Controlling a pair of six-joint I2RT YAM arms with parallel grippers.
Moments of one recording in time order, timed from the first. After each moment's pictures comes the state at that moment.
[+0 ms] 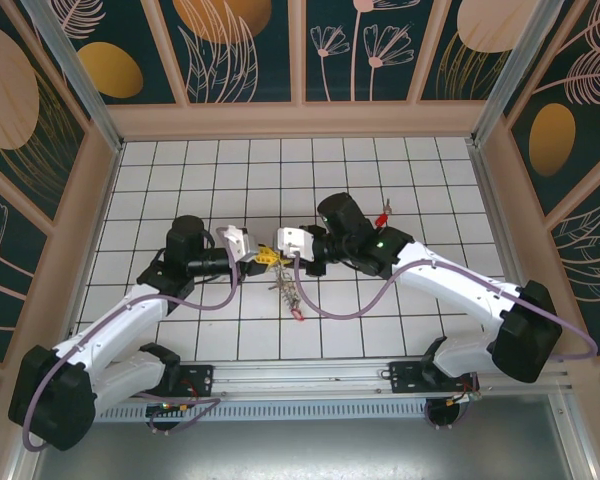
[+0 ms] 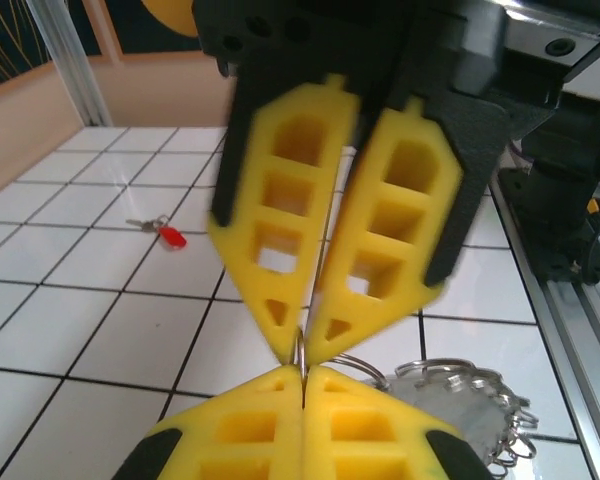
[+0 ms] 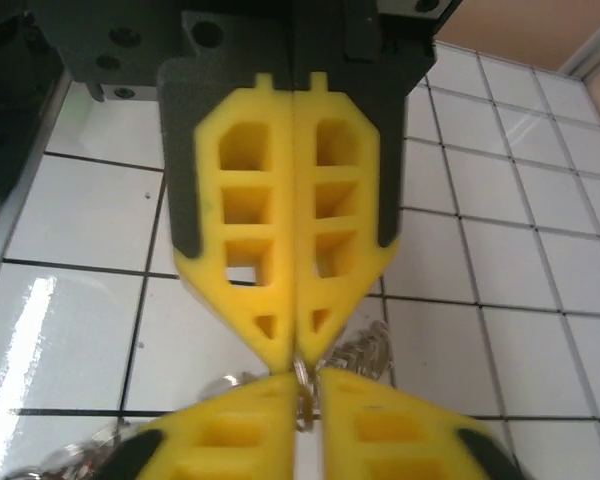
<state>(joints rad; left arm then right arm) -0.46 1.02 0.55 0.13 0.91 0.34 0.87 1.33 1.05 -0.34 -0.45 -0.67</state>
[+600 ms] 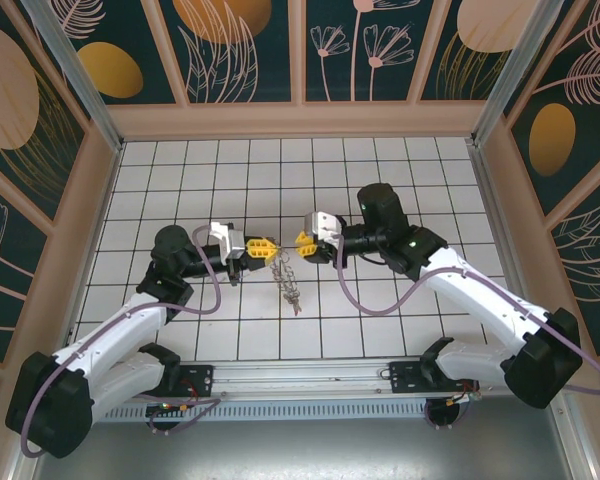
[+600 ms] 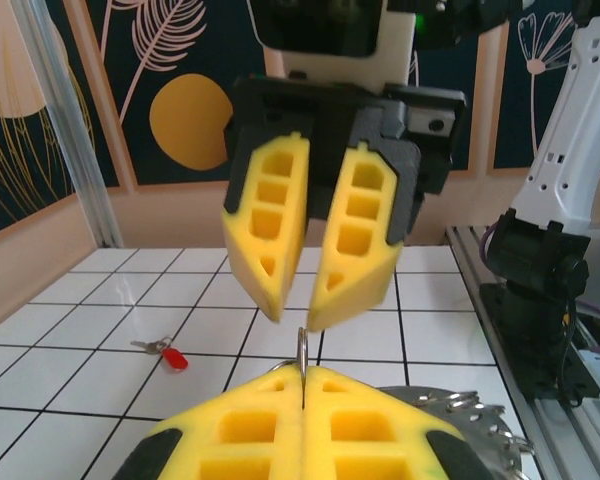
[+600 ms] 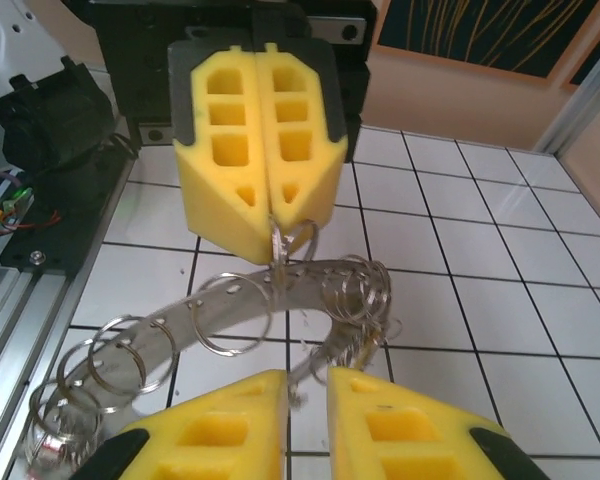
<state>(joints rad) -0.46 1.00 0.48 0.57 0.97 0.04 0.72 1.19 0.97 -0.26 -0.73 -0.58</state>
